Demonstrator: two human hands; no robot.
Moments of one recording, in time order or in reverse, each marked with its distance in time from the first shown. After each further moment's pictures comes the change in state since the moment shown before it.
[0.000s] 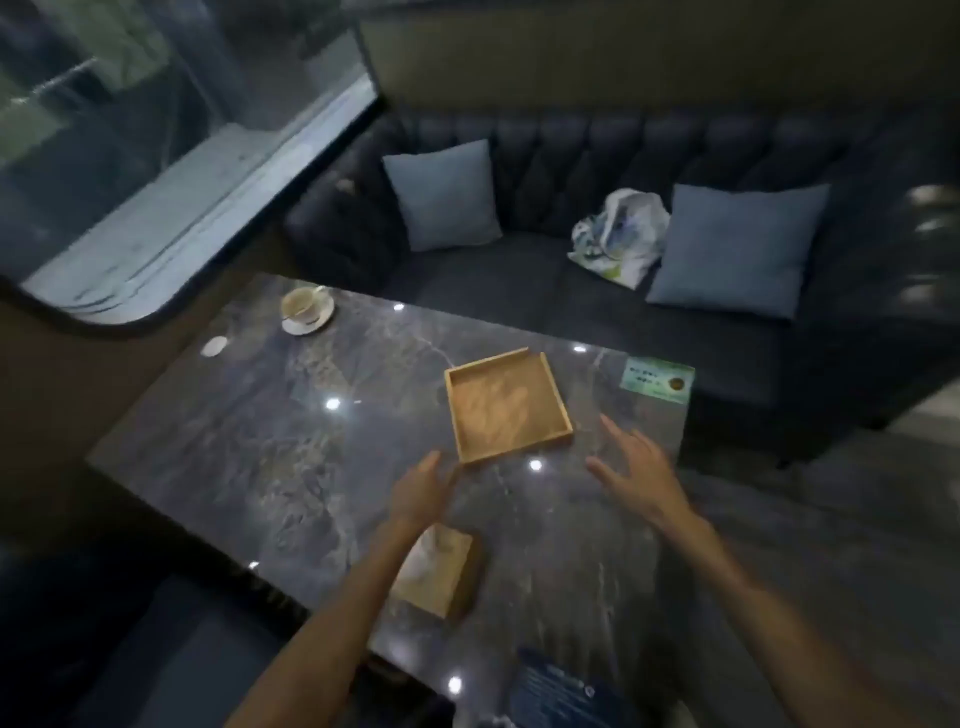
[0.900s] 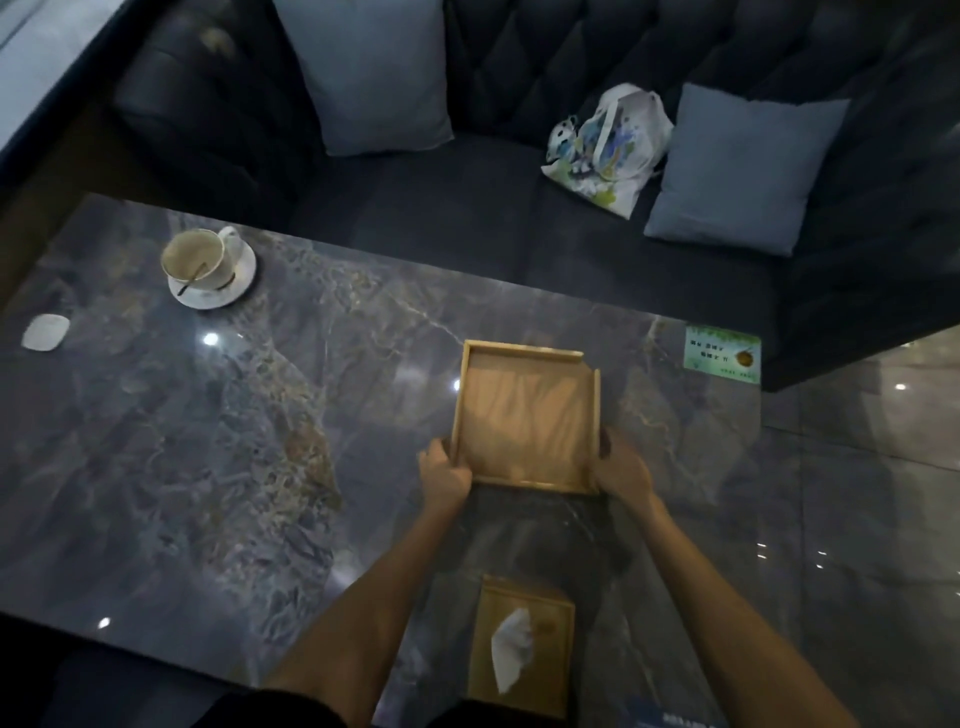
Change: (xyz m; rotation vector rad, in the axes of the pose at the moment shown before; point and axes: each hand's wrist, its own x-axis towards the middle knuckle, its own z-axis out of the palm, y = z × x) left_hand 0.221 -0.134 0.064 -0.389 -0.177 -0.293; right_hand 0.160 -0.071 0.183 0.125 -0.045 0.651
